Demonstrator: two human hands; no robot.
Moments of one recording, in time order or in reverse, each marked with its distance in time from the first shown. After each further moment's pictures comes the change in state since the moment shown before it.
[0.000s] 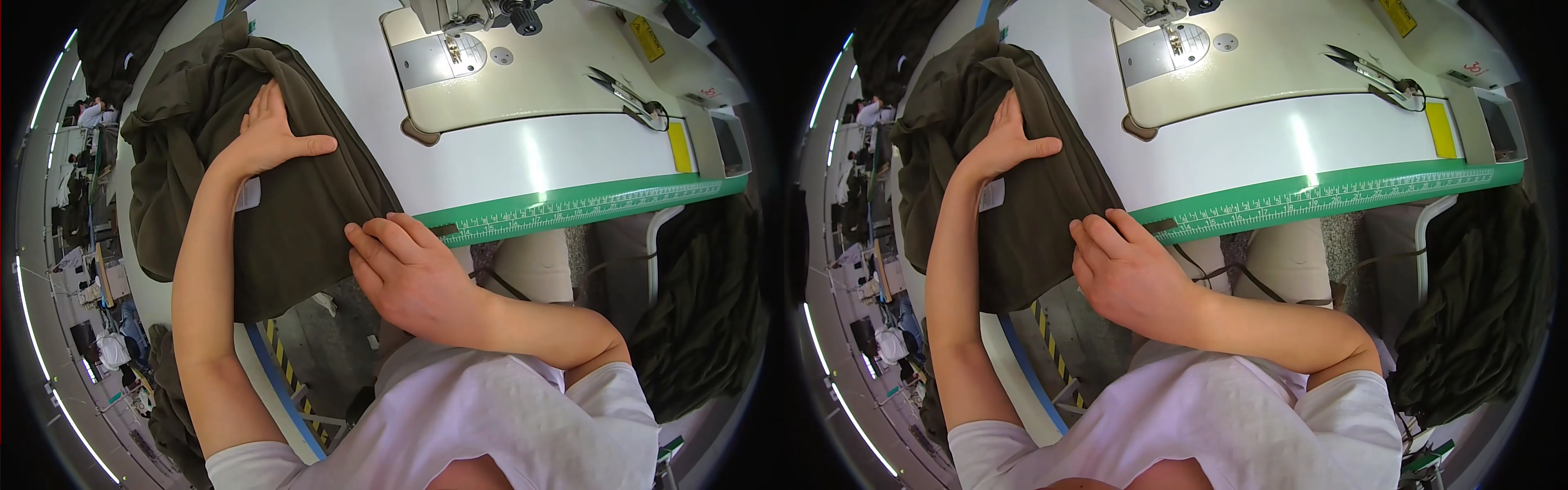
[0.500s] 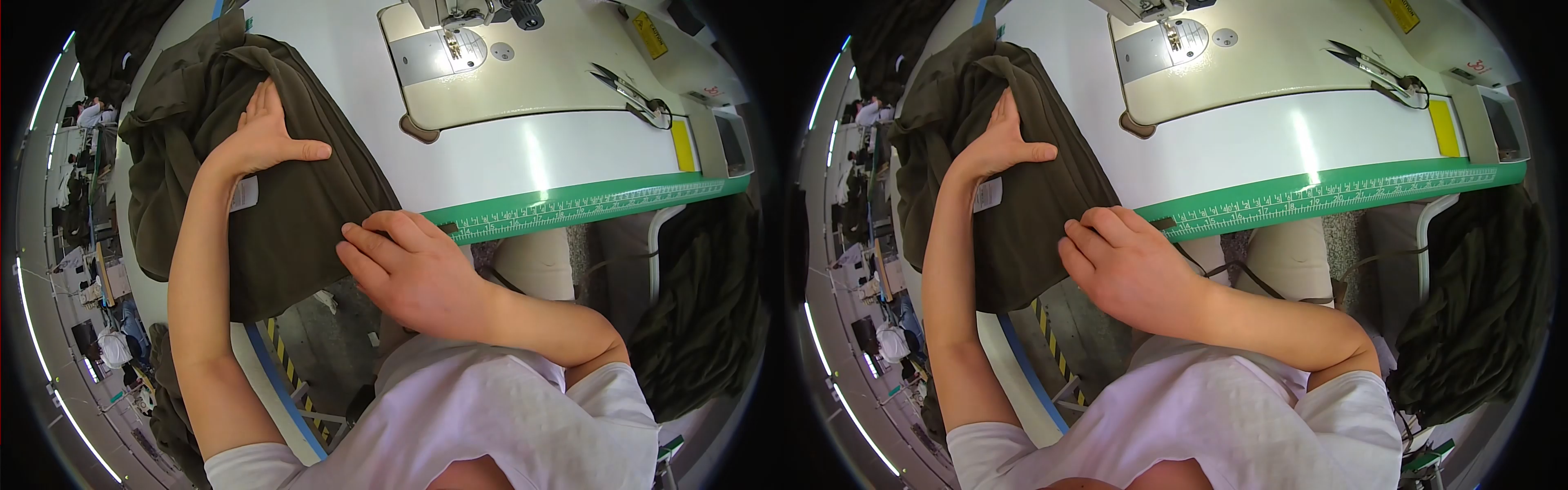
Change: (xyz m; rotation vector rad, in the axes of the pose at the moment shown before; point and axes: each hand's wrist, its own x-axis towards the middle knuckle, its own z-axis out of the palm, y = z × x) left_hand 0.001 -0.006 -0.001 0.042 -0.050 0.033; right_hand 0.002 0.006 -0.002 0.144 0.067 0.042
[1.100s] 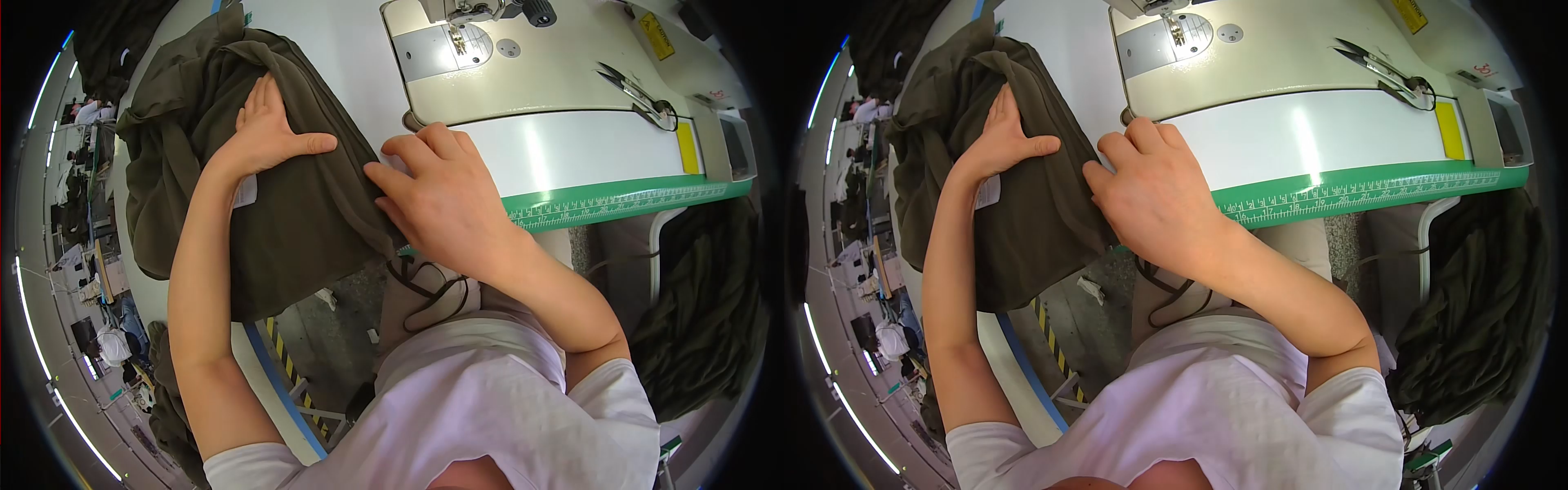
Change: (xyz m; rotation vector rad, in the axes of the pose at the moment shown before) left_hand 0.001 -0.001 0.008 0.072 0.089 0.045; right_hand 0.025 0.046 -0.014 -0.122 -0.033 0.196
